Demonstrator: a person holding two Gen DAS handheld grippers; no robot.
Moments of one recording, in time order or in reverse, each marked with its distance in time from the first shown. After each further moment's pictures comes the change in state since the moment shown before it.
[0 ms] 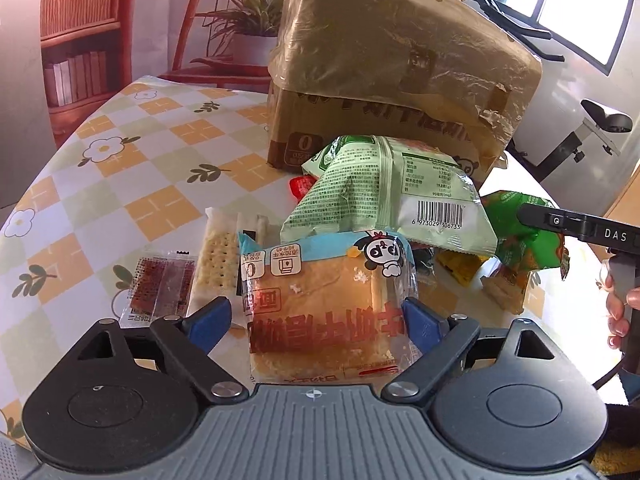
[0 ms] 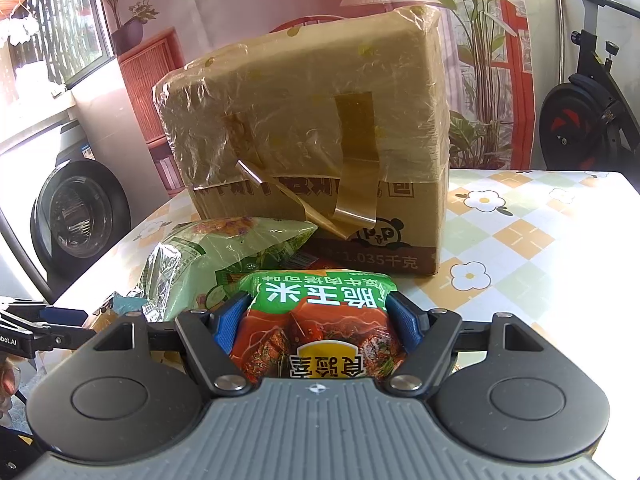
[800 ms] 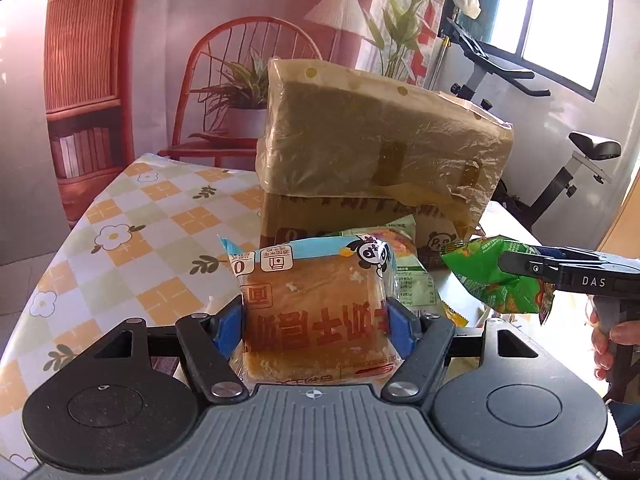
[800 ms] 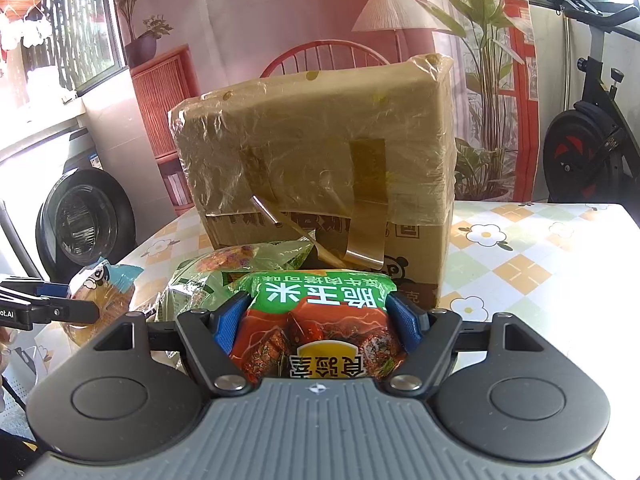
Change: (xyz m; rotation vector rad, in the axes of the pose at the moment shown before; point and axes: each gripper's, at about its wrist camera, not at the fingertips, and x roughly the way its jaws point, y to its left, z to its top) left arm -0.051 -0.027 0.037 0.054 -0.193 0.024; right arm -0.015 0.007 0.015 -0.042 -0.067 0.010
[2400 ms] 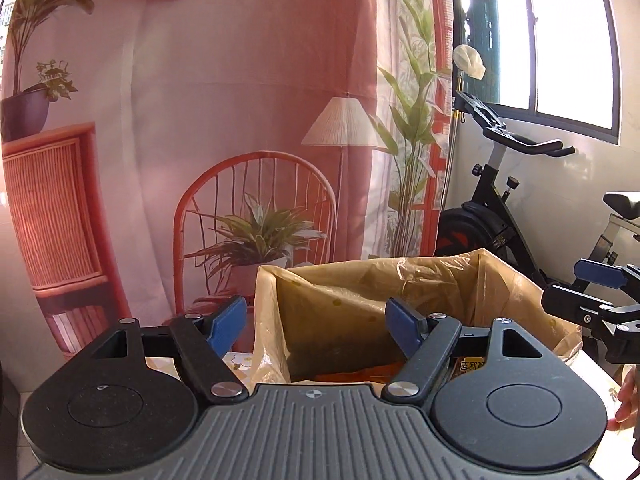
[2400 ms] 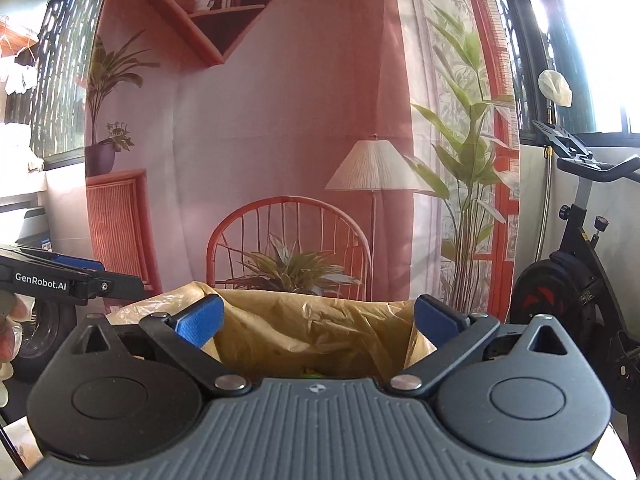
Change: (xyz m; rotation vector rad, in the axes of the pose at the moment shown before) left arm 0.067 -0.032 0.188 0.111 -0.226 0.103; right arm 0.035 -0.008 0.160 -0.110 -0.347 -0.122
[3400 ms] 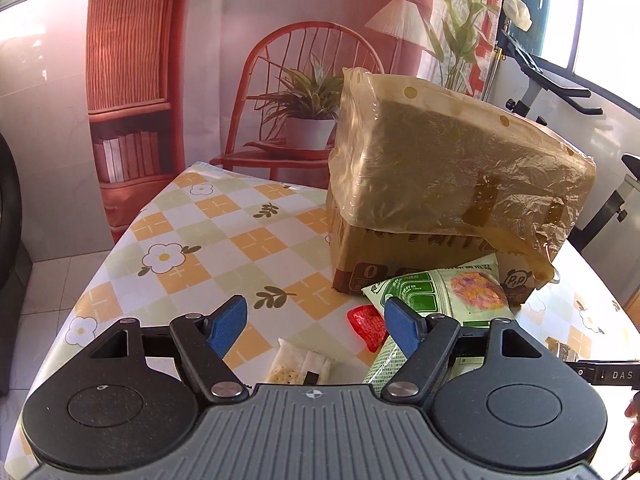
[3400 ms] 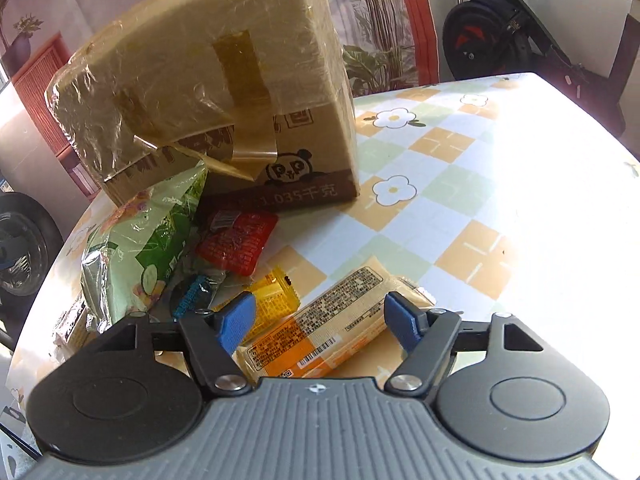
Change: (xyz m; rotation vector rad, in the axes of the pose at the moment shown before) left arm -0.064 0.056 -0.165 -0.157 0.239 0.047; right arm -0.089 0.001 -0.170 0.356 0.609 -0.150
